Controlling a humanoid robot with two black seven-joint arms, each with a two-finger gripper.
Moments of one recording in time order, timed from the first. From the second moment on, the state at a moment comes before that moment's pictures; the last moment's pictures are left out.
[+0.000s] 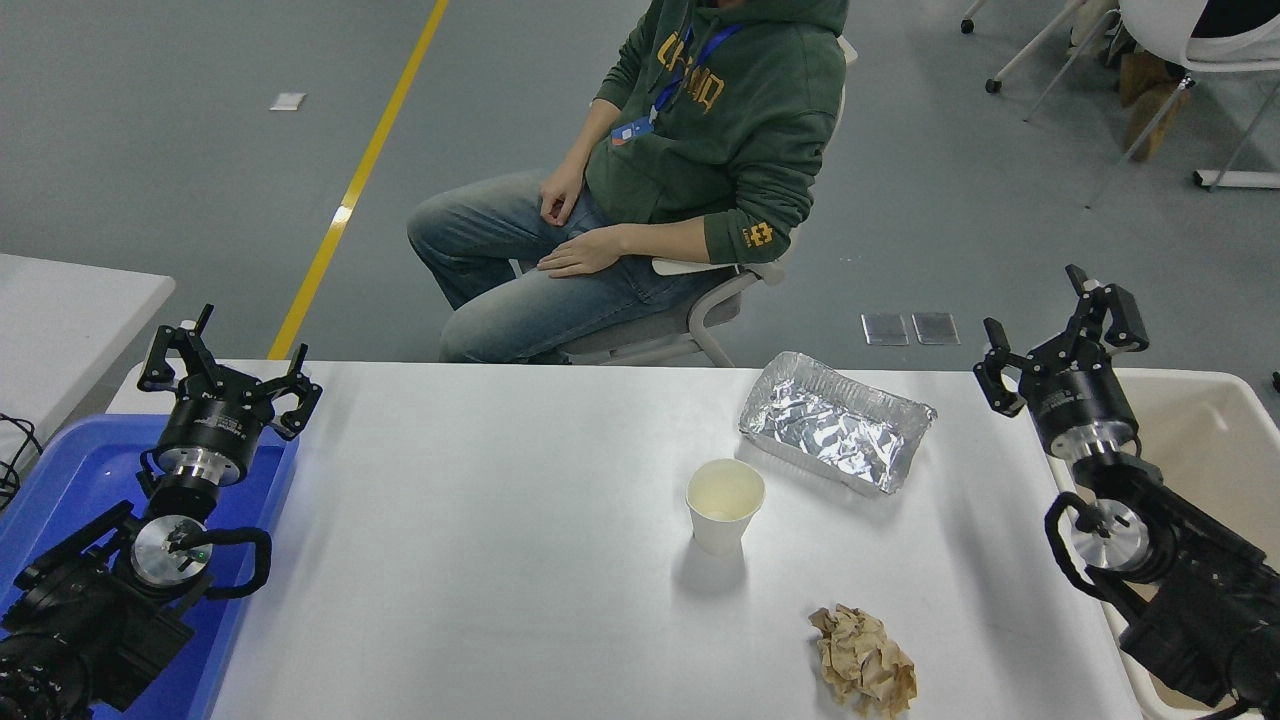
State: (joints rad) left arm -0.55 0.37 -0.86 -0.44 -0.20 -0.59 -0.44; right arm 0.58 -0.39 0.71 0.58 -0.08 0.27 0.71
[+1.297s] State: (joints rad) left arm -0.55 0.37 -0.86 -0.44 -0.20 -0.59 -0.44; right arm 0.56 -0.81 0.55 1.08 -0.41 0.31 0.39
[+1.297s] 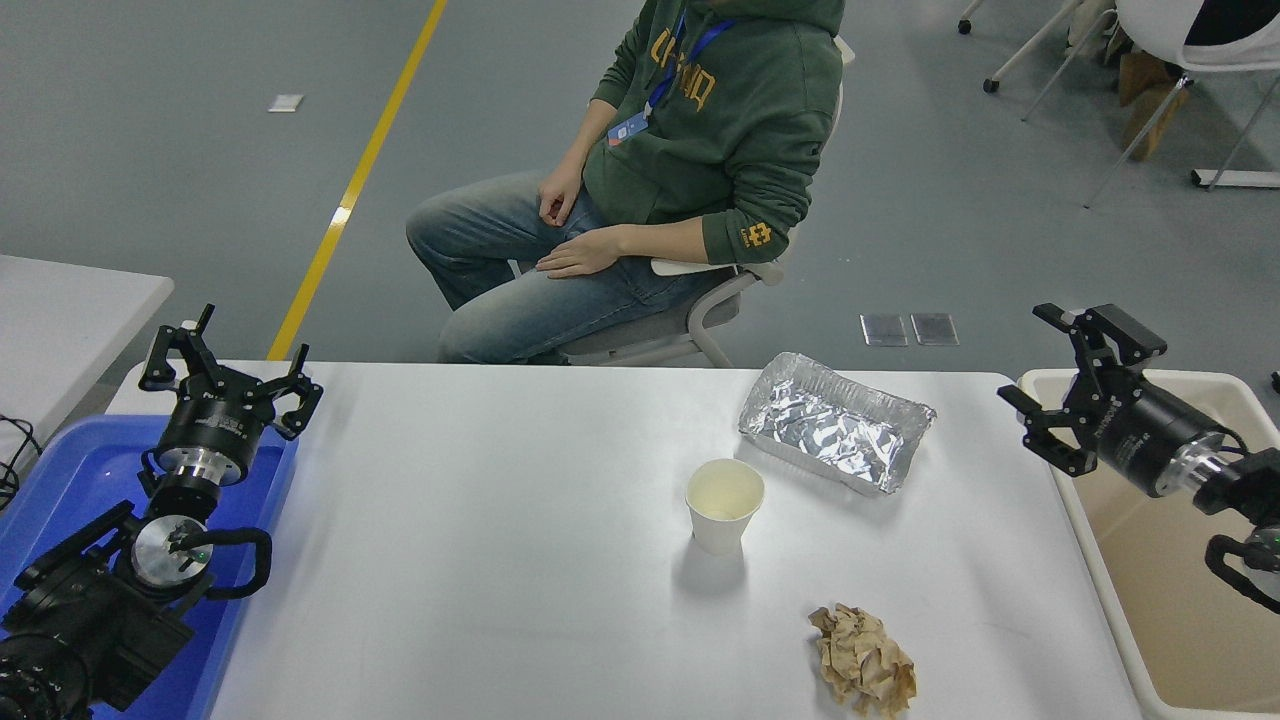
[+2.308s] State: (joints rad) left arm -0.55 0.37 -0.86 -0.44 -0.20 -0.59 -0.44; right arm 1.05 -0.76 0.13 1.36 -1.03 0.37 0.18
